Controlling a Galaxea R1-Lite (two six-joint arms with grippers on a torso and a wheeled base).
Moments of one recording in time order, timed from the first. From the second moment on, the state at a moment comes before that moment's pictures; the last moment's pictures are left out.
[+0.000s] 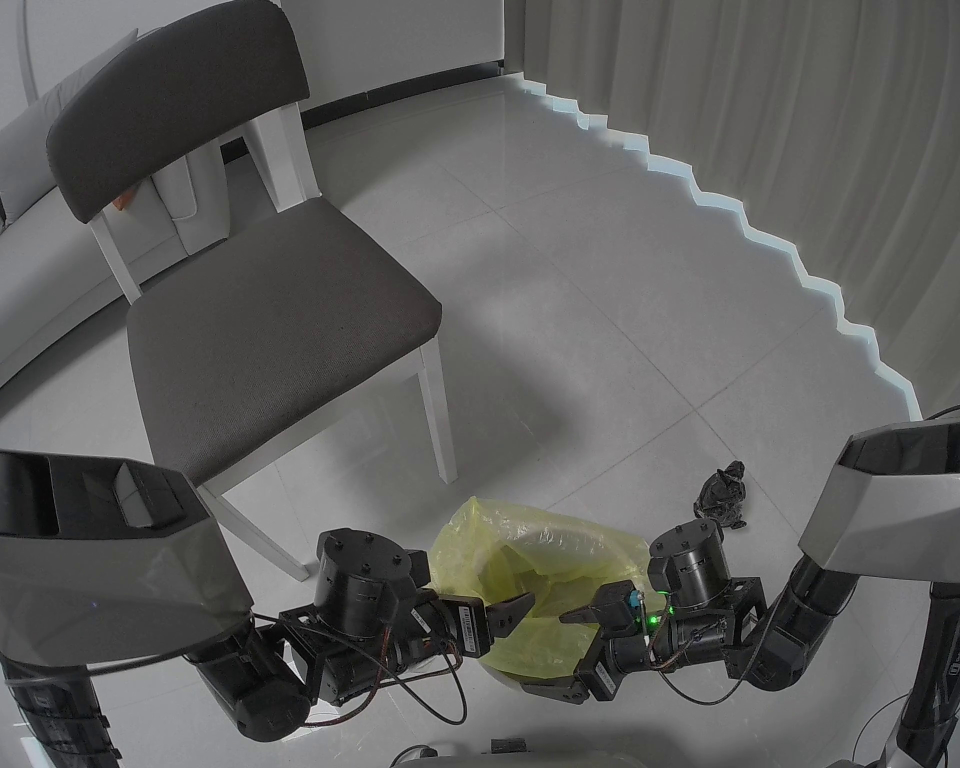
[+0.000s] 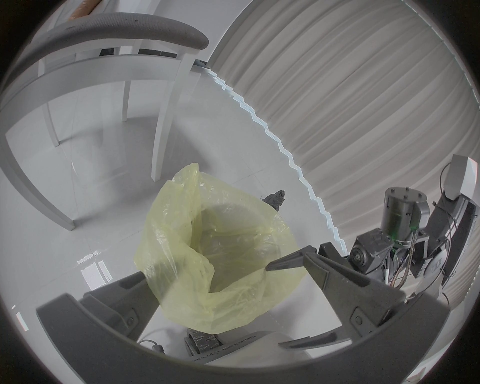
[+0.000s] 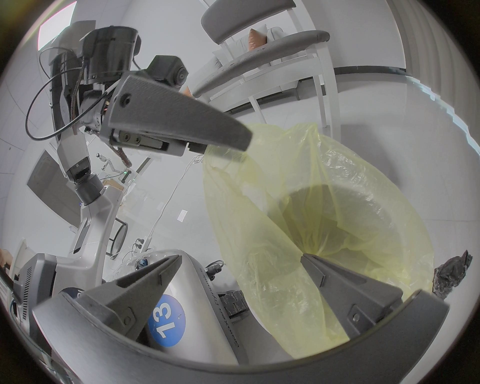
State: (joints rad) left arm -0.73 2.10 -0.51 -1.12 -0.03 -0.51; right arm 0.63 2.20 -0.56 -0.93 0.40 -0.15
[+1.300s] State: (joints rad) left arm -0.72 2.08 -0.45 -1.17 -0.03 -0.51; right arm 0.68 2.21 -0.57 -0.83 0.41 -0.21
